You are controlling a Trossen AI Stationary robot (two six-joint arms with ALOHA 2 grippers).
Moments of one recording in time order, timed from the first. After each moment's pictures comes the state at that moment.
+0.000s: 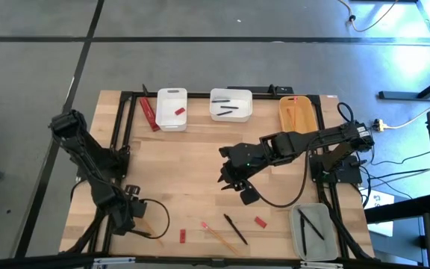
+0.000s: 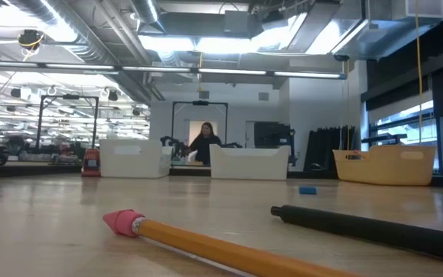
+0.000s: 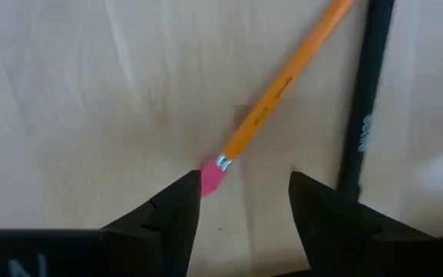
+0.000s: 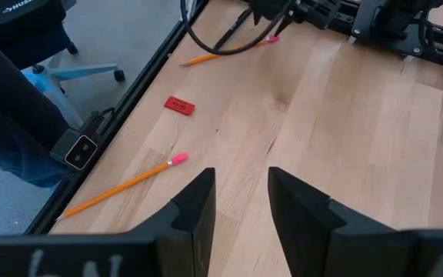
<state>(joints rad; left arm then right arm) -1.02 1.39 0.69 -0.70 0.02 -0.91 0.24 1.69 1.68 -0.74 -0.15 -0.14</state>
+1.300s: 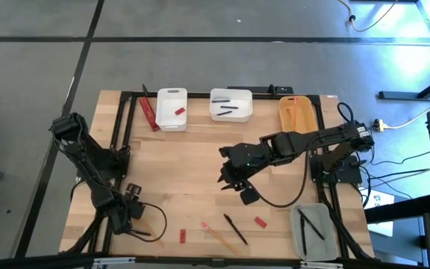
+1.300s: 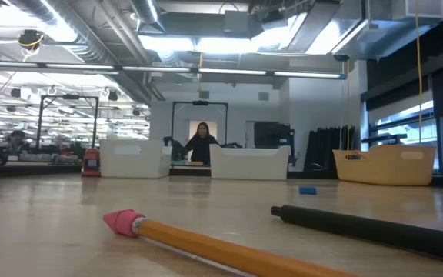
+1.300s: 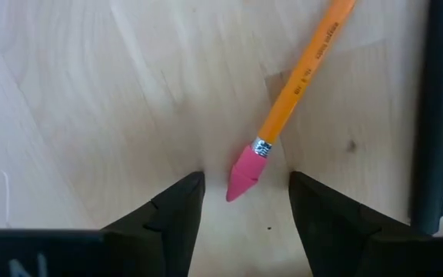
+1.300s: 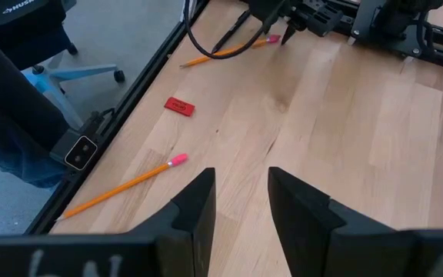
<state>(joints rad) -1.07 1.44 0.65 -0.69 -0.06 -0.78 0.24 1.69 1.68 -0.74 -0.15 -0.14</state>
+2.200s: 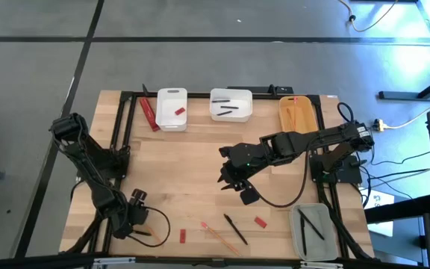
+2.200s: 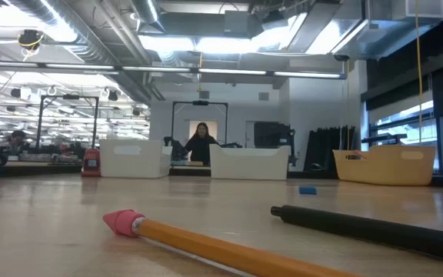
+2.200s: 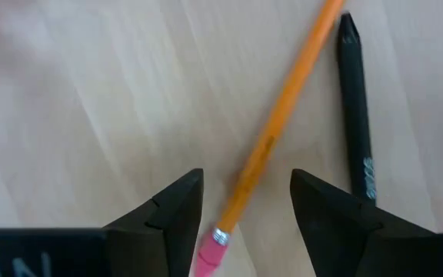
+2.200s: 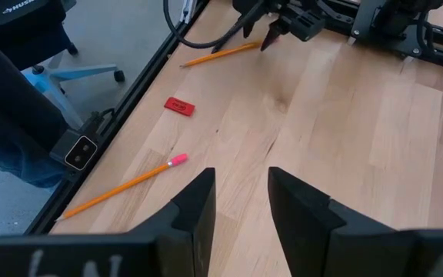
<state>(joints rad) -1.07 1.44 0.66 -0.53 -0.13 -0.76 0.24 1.69 1.68 -0.74 -0.15 -0.14</state>
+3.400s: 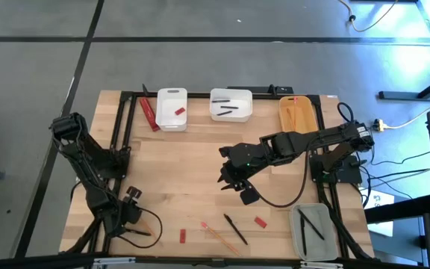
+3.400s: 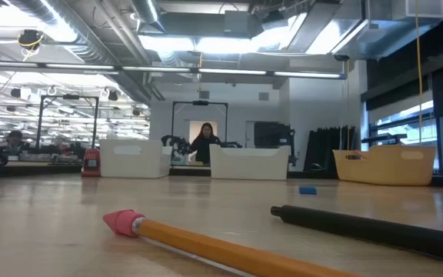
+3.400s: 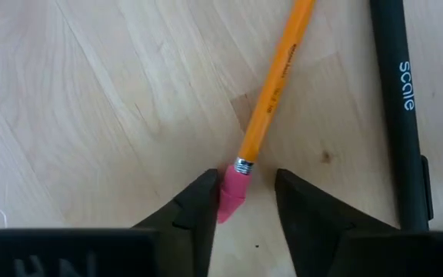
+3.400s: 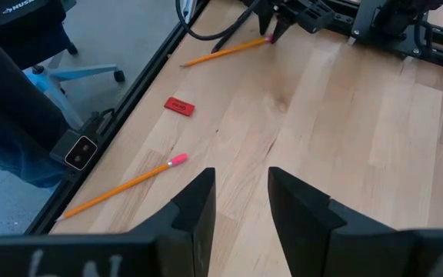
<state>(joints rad) -1.15 1.44 0.63 -0.62 -0.15 -0.76 0.24 1.69 1.68 -0.74 -0.15 -0.14</state>
